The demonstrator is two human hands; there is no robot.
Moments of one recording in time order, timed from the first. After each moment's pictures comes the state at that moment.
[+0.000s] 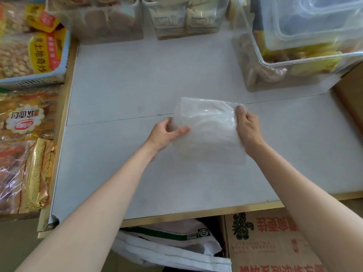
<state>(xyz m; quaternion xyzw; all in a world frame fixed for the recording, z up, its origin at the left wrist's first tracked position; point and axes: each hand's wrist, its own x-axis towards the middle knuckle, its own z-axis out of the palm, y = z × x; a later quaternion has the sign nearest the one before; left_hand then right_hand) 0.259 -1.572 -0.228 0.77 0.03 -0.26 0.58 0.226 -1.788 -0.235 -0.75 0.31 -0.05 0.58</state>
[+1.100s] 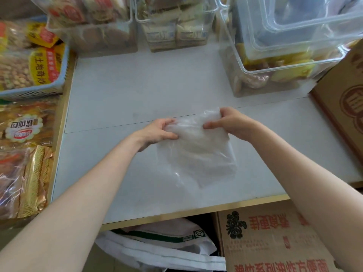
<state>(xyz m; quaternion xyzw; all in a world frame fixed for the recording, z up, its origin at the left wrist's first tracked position) 0.276 -1.569 -0.197 0.79 -0.05 -0.38 0.48 0.232 -1.800 -0.177 -0.73 0.16 0.22 0.62</state>
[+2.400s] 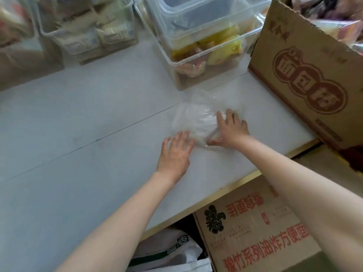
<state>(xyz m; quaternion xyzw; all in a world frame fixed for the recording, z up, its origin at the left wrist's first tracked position) 0.188 -1.720 -0.263 0.89 -0.44 -0.07 -0.03 0.155 -1.920 -0.271 -0.94 0.24 0.23 0.09</state>
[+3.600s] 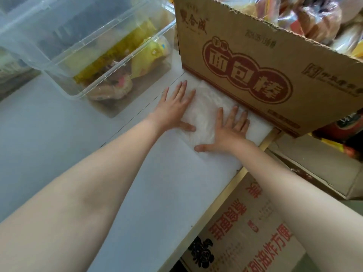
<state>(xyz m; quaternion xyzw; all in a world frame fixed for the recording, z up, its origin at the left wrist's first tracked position) 0.277 -1.961 -0.279 0.75 -0.64 -0.14 -0.10 0.108 -2.014 -0.283 -0.82 0.45 0.27 0.22</state>
